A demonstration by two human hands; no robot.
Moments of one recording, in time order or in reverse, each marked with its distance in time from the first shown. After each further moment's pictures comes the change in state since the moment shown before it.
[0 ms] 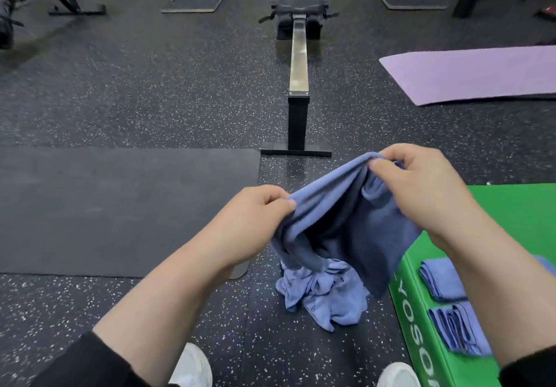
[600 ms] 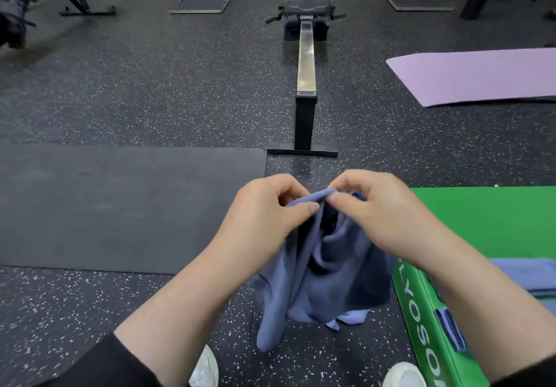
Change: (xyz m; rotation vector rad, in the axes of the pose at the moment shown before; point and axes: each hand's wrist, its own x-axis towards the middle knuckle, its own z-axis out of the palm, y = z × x) left_hand -0.010 0.000 0.001 0.058 0.143 0.242; right_hand -0.029 -0.018 0.034 -0.032 -0.311 -0.183
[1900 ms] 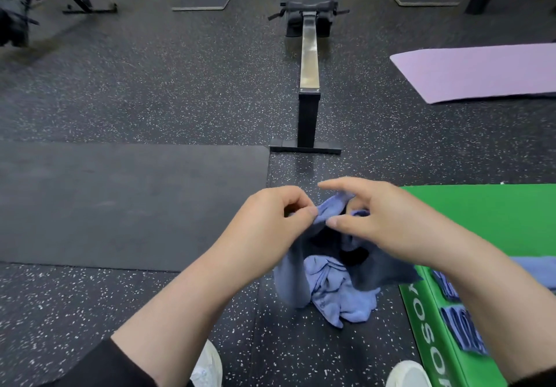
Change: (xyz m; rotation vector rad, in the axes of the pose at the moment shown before) left_hand -0.006 -0.009 0.000 0.041 -0.132 -0.052; right_hand -0.006 -0.004 -0.004 -0.018 -0.267 0.027
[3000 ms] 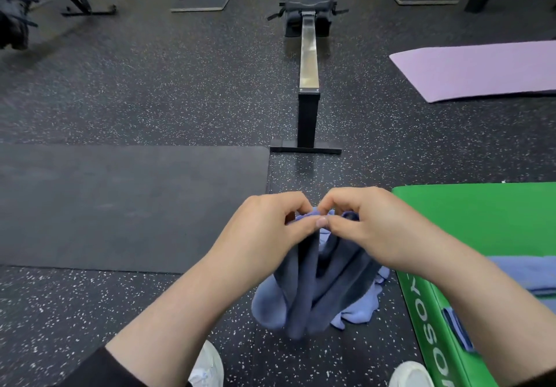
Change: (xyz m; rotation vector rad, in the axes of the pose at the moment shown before) left_hand 0.000 -0.007 0.000 0.163 0.029 0.076; right_hand 0.005 0.006 0.014 -0.071 0.057 -0.089
